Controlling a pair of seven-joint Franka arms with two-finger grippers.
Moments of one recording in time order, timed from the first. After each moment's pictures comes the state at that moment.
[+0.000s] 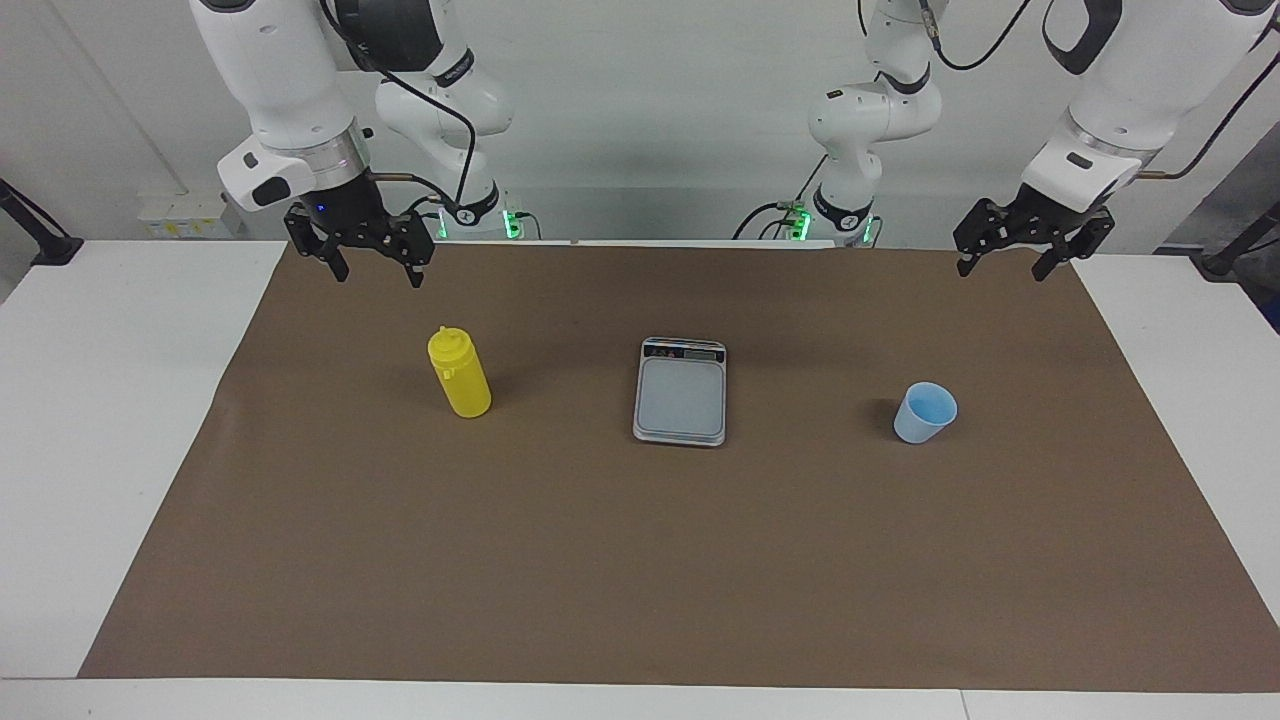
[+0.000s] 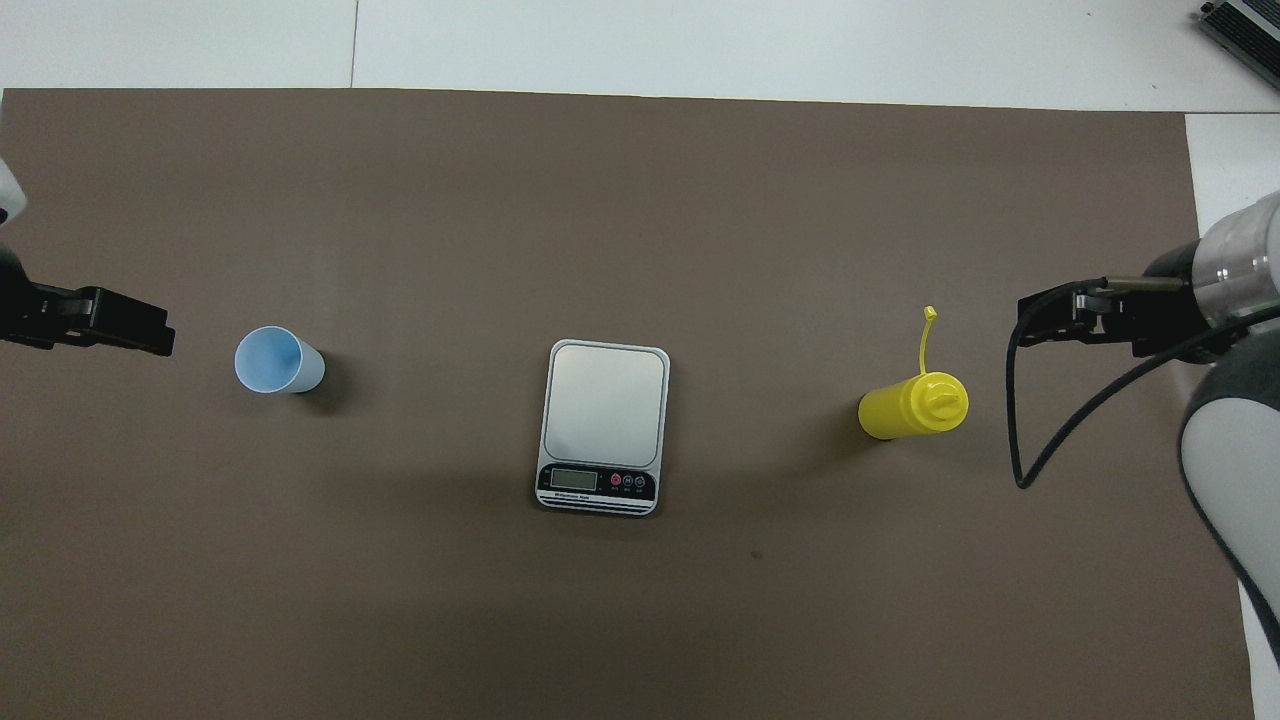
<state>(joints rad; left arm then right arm) 0.14 -0.02 -0.22 -1.57 -0.03 1.52 0.03 -0.02 -0.02 0.10 -1.63 -0.03 1.61 0.19</state>
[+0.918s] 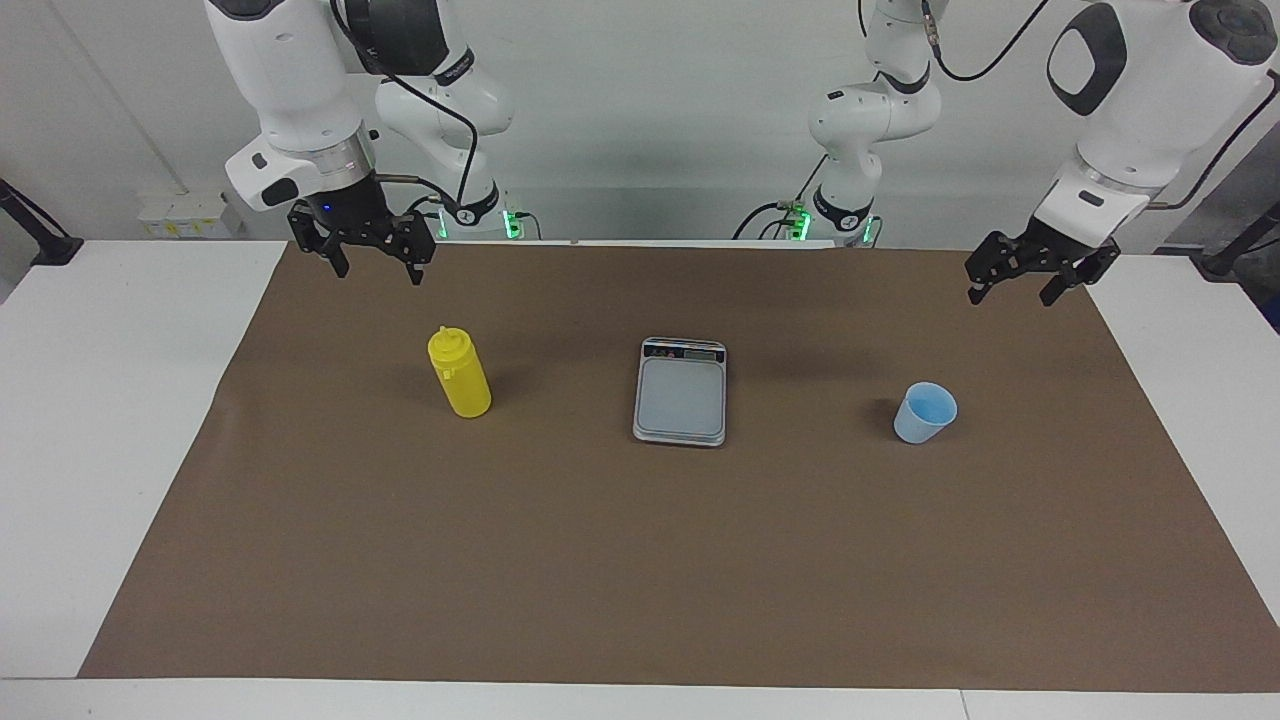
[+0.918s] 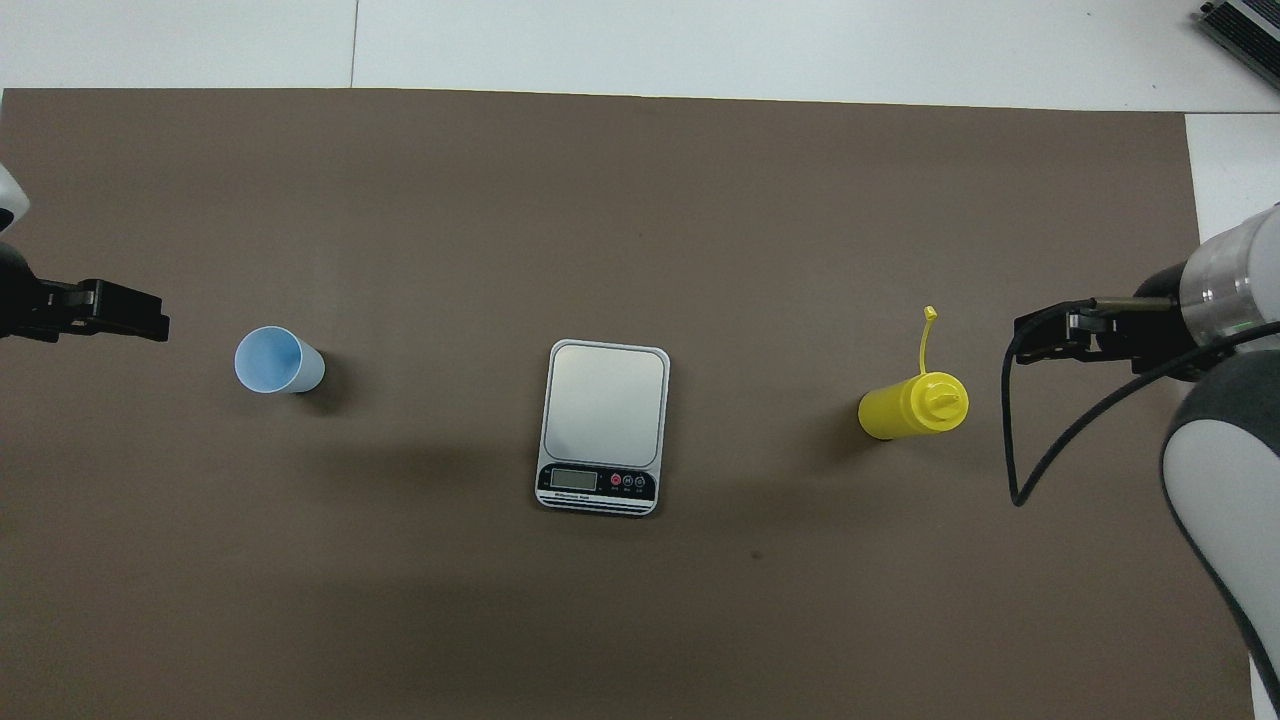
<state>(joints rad) 0.19 -0.01 -0.20 -1.72 -0.03 1.71 0.03 -0.02 -0.05 0.11 -1.67 -0.03 1.60 0.19</state>
